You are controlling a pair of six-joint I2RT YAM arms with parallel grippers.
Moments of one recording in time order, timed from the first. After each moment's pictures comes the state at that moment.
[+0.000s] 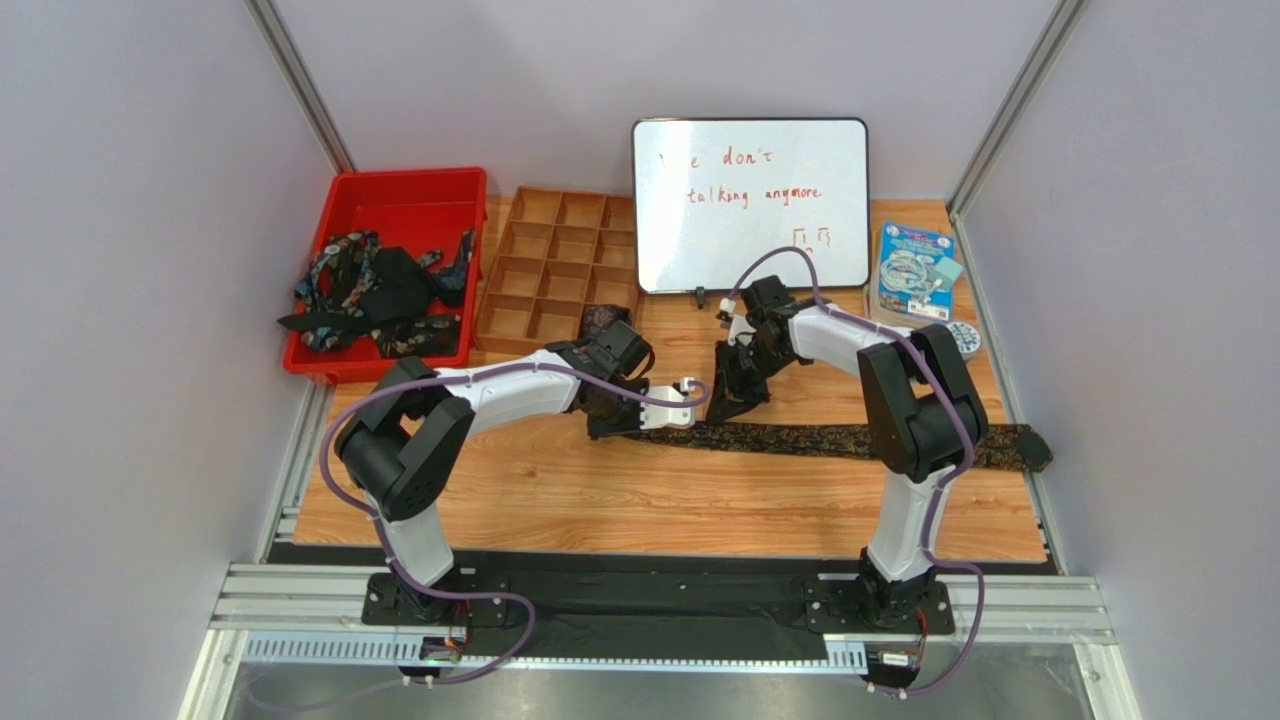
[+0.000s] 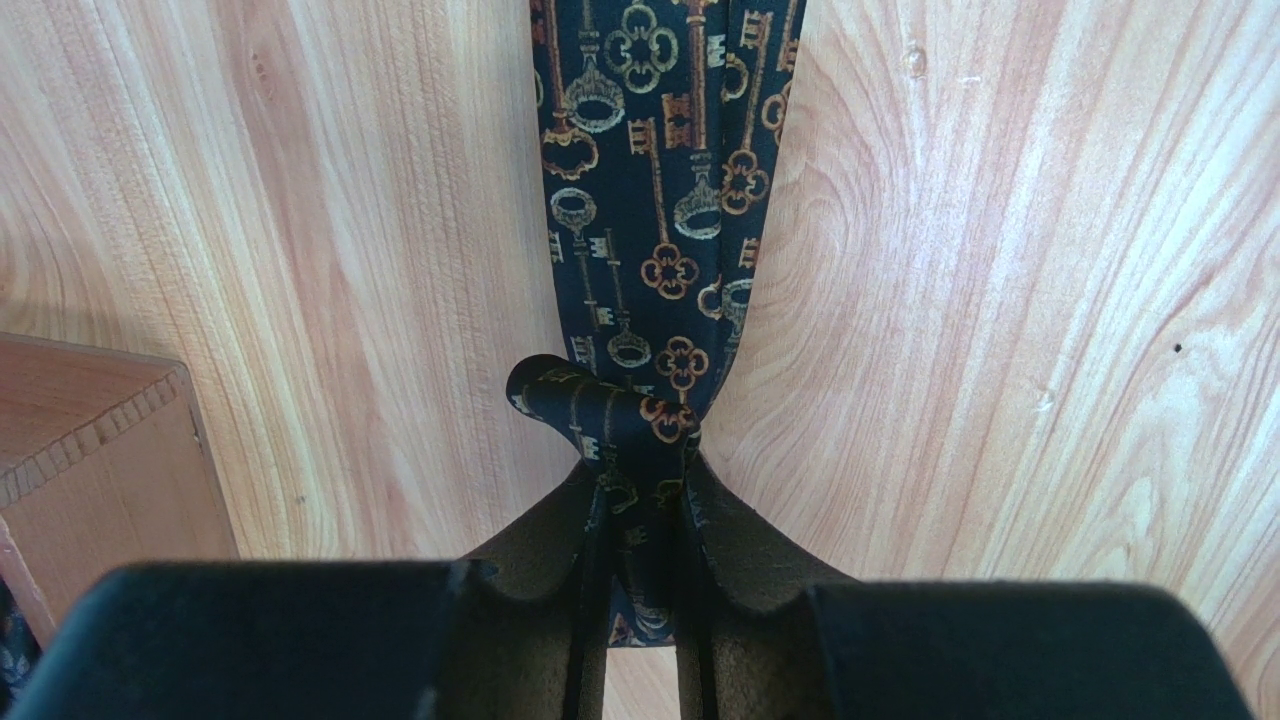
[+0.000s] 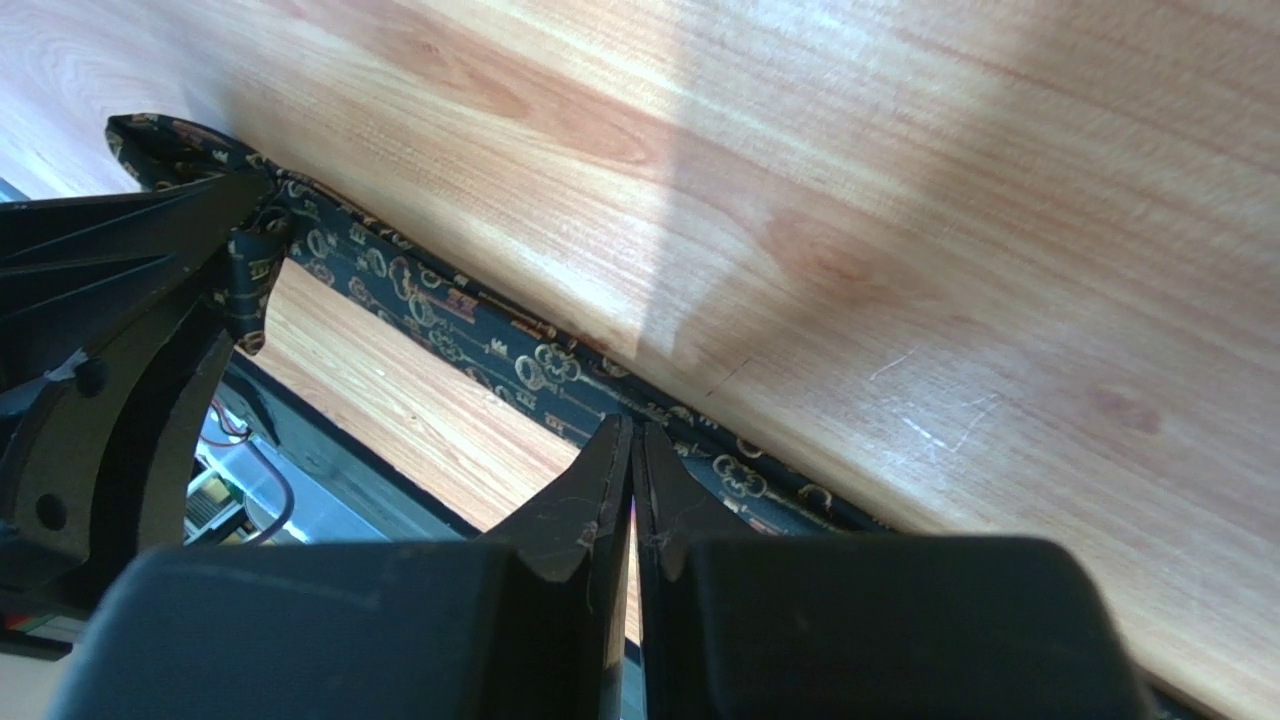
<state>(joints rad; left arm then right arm) -0.76 1.77 1.07 -0.50 0.20 0.82 0.36 1.91 1.19 -0.62 -0.56 0.34</state>
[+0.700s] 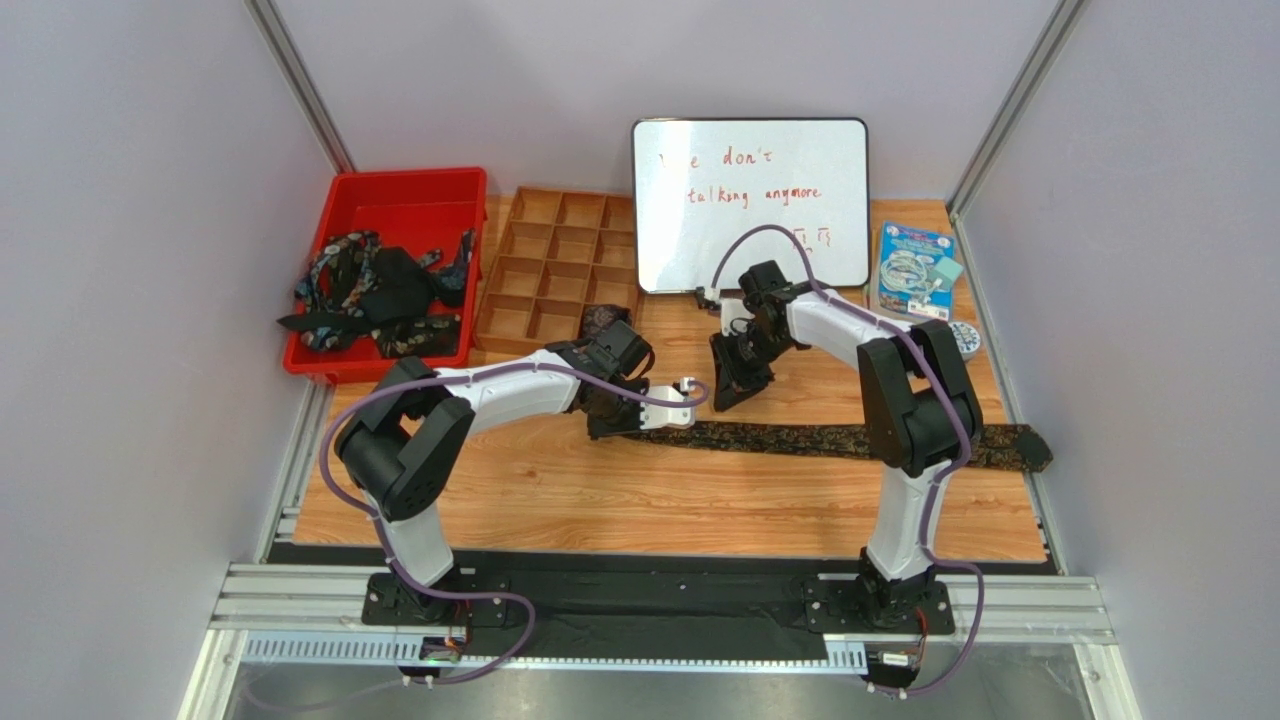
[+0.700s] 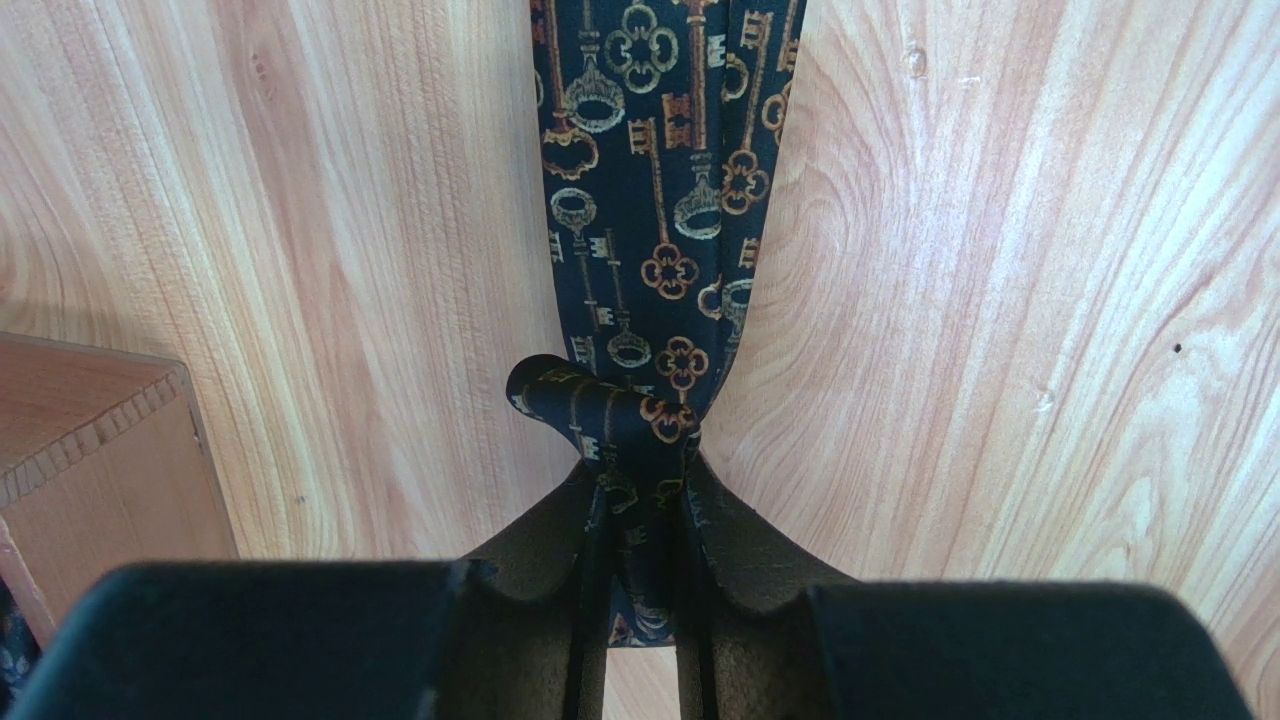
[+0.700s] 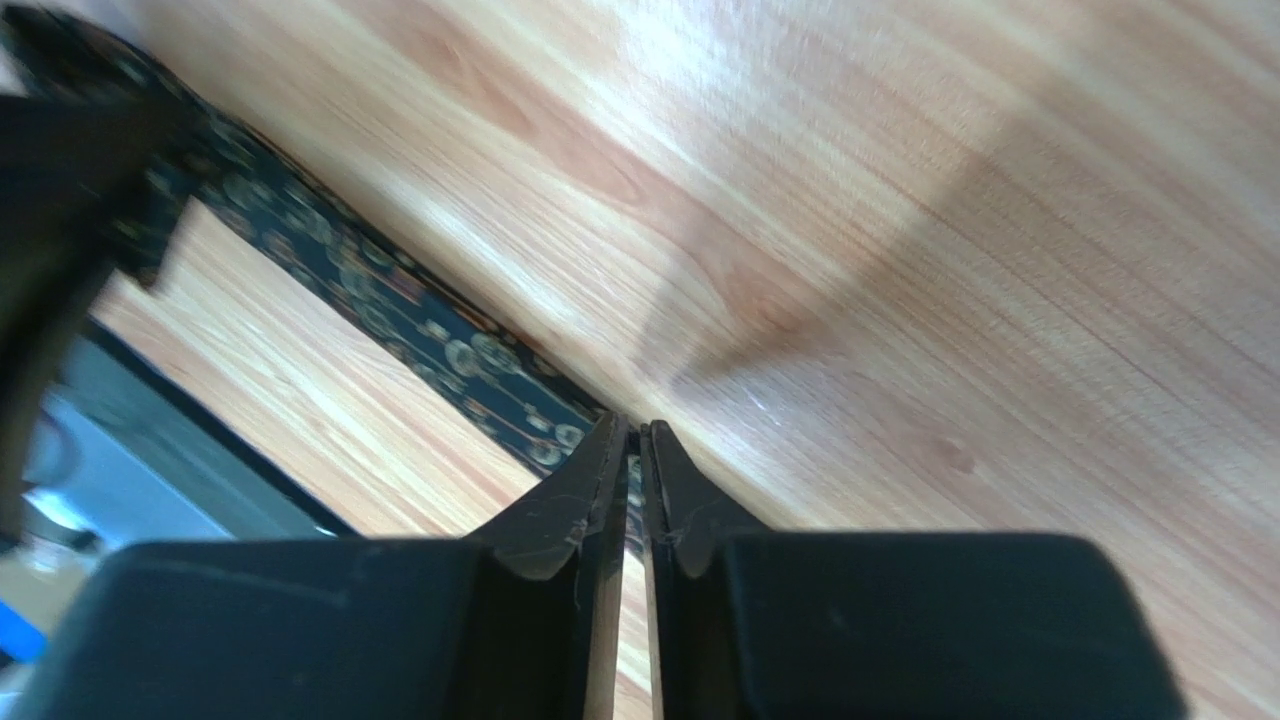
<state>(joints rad) -0.76 1.77 1.07 -0.50 0.20 0.82 0.36 1.93 1.30 -0.71 -0.50 0.06</state>
